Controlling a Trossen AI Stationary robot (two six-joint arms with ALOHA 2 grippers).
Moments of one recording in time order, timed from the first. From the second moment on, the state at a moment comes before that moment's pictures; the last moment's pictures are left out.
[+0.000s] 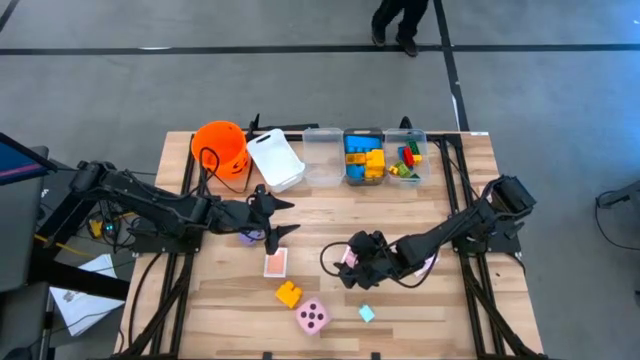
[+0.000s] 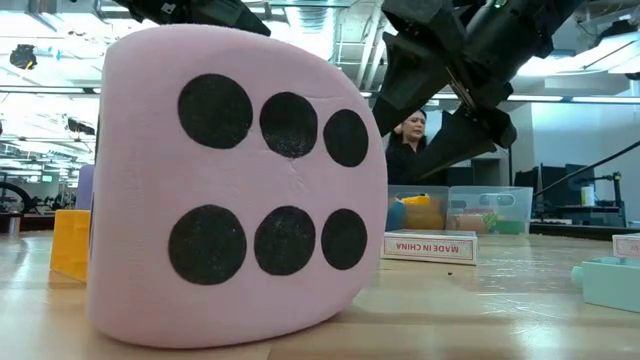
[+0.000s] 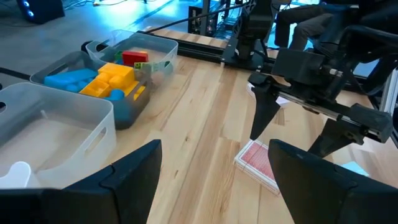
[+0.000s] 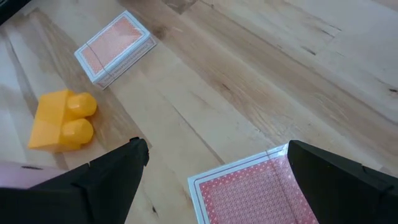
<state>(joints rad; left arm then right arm) -0.24 1.13 0.69 0.08 -0.48 -0.26 0.44 1.72 1.03 -0.30 0.55 1.09</state>
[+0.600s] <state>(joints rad) -0.24 1.13 0.69 0.08 -0.48 -0.26 0.44 1.72 1.03 -0.30 0.57 1.09</state>
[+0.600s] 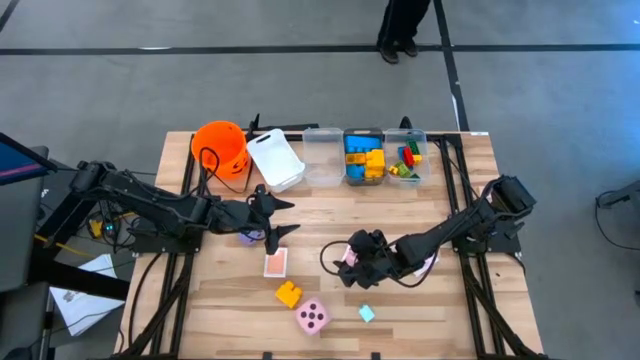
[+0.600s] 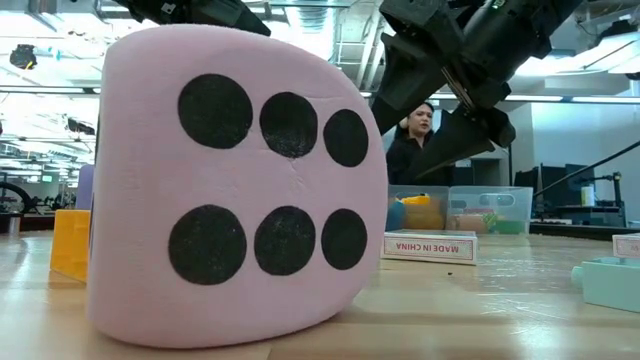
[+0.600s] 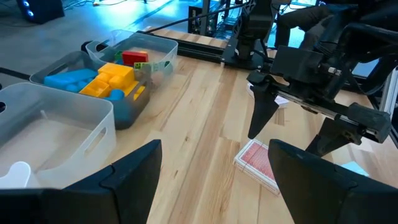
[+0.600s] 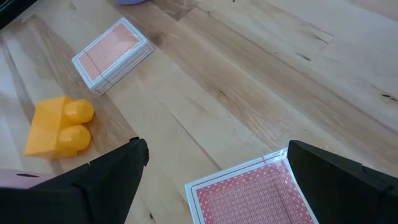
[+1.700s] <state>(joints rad) -0.24 1.13 0.69 0.12 -0.48 -0.27 0.70 1.66 1.03 -0.90 0.94 1.64</state>
